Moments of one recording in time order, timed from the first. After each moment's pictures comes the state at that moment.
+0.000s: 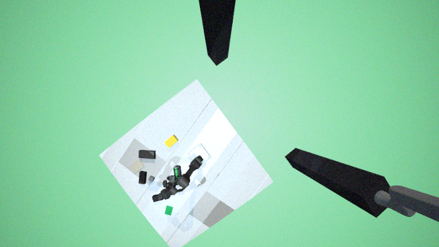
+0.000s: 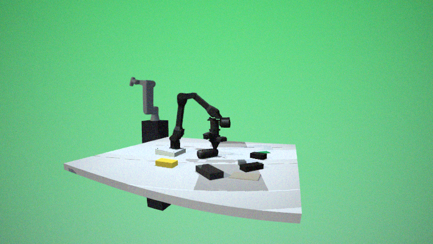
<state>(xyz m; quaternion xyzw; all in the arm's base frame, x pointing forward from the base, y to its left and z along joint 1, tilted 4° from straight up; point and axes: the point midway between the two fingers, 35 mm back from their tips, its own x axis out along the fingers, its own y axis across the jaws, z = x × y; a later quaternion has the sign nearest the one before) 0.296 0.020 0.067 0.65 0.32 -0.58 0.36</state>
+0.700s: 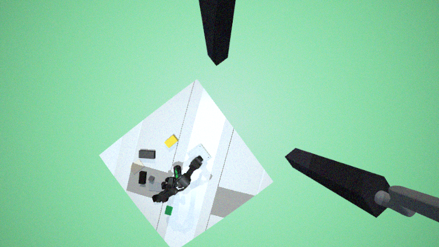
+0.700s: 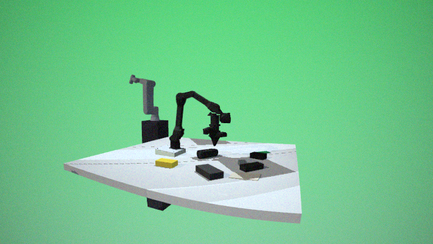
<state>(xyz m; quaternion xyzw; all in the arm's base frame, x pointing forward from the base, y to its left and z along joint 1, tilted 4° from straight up) 0.291 0.020 0.100 0.65 0.32 -0.59 0.36</state>
